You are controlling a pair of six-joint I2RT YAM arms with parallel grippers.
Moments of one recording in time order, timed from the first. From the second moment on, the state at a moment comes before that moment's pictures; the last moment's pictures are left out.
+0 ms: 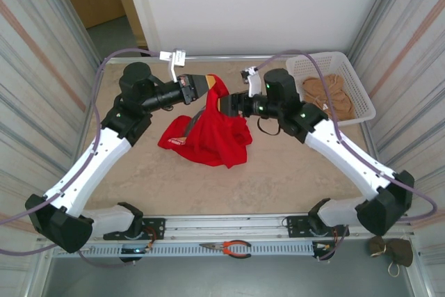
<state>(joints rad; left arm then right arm) -0.50 1.21 1.25 -0.08 0.63 -0.71 0.65 1.33 1.29 -0.34 -0.37 0.46</state>
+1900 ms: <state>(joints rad) -0.36 1.32 1.29 -0.32 0.15 -0.64 -0.05 1.26 1.85 -0.38 -0.70 0.75</state>
